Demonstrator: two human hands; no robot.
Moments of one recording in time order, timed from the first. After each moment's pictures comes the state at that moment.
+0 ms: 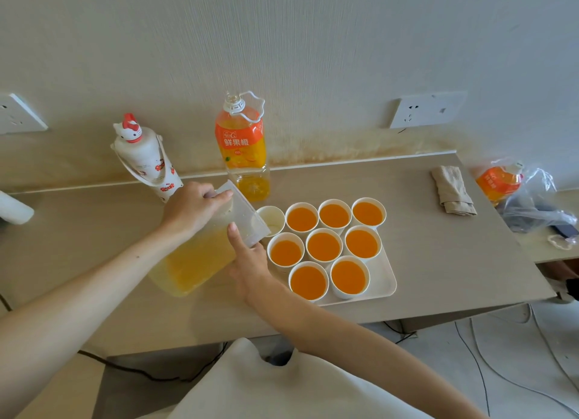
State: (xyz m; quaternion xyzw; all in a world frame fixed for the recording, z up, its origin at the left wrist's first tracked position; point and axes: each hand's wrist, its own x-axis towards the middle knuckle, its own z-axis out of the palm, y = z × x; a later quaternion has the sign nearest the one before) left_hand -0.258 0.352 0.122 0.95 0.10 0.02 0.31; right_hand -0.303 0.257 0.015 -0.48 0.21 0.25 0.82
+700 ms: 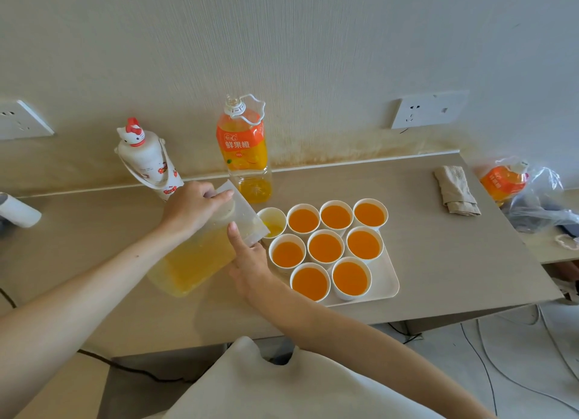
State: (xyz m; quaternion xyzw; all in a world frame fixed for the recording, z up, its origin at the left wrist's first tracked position) left_hand -0.255 0.353 0.127 0.95 0.11 0.01 0.30; right_hand -0.301 0.252 0.023 -0.45 0.17 0.24 0.84
